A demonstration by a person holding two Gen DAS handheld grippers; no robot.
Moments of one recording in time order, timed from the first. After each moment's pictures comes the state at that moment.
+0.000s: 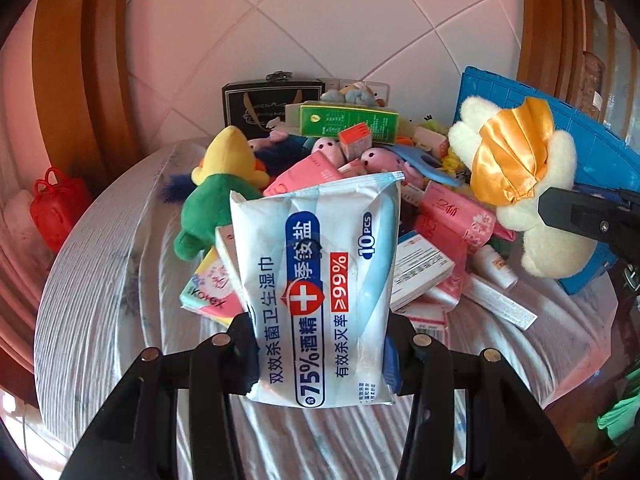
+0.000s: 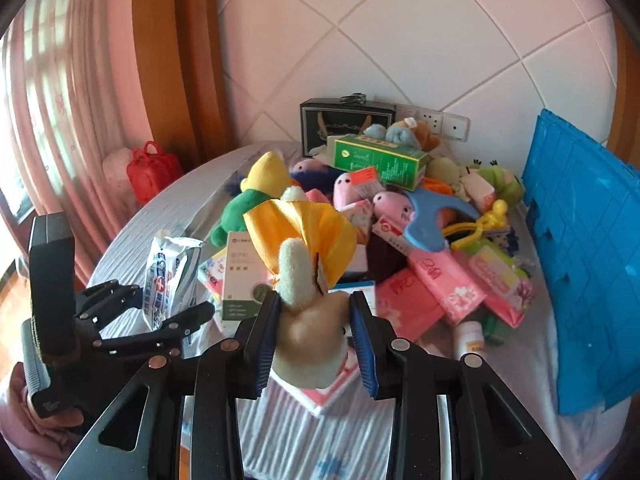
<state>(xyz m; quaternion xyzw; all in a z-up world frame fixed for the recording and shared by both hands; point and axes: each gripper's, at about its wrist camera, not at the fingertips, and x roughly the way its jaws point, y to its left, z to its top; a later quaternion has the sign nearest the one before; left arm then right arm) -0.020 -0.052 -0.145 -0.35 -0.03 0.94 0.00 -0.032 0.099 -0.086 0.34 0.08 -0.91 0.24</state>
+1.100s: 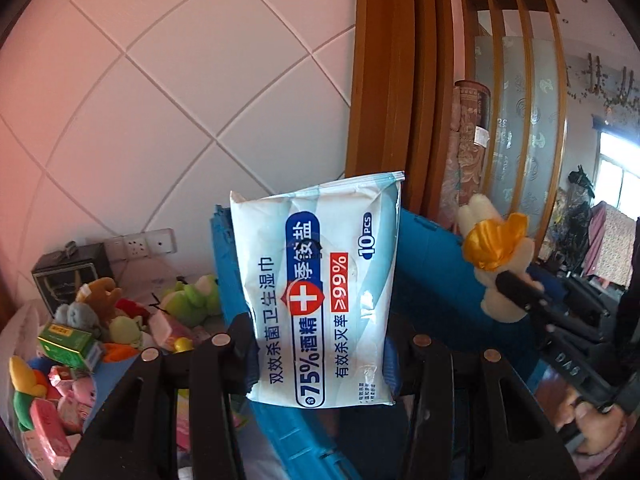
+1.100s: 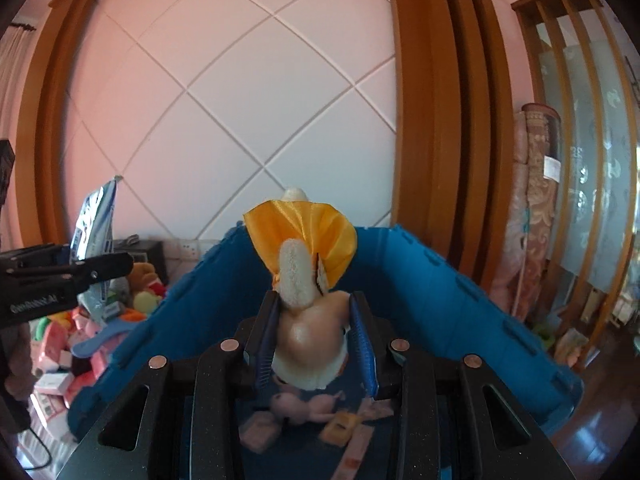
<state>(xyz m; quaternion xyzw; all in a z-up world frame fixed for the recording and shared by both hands) -0.164 0.370 0.064 -0.22 -0.01 0.96 0.19 -0.103 0.569 0.048 0.14 0.03 -0.99 0.03</state>
